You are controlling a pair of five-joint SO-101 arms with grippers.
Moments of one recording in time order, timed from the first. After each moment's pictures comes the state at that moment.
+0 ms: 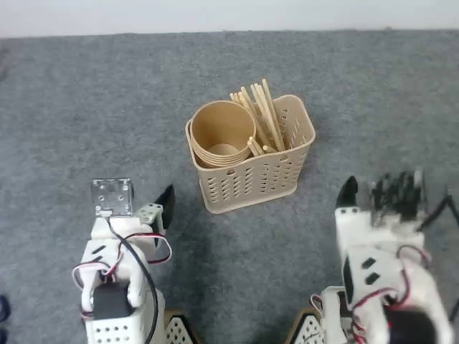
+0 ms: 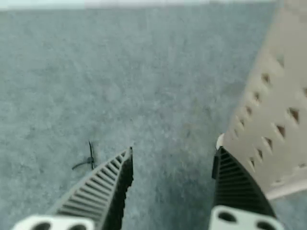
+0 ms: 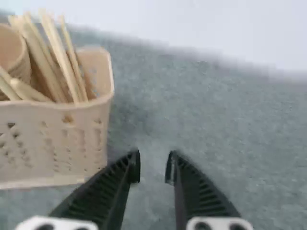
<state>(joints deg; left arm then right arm) -10.7 -103.3 88.7 61.0 4.9 -1.9 -89.0 44.8 78.5 12.3</state>
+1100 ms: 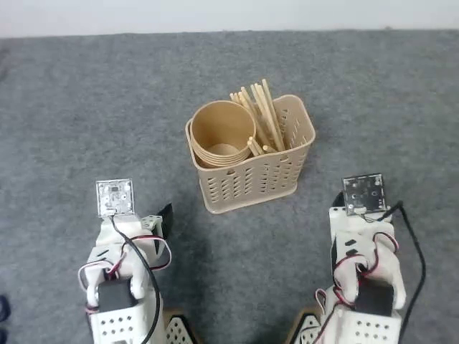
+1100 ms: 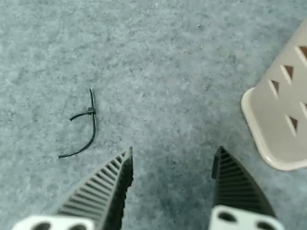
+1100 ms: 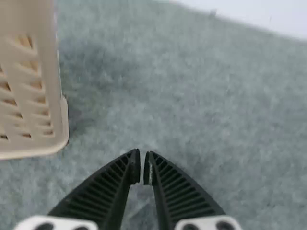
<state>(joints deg) -14.5 -103.3 96.7 63.3 5.1 5.5 -103.6 87.3 57.2 16.7</state>
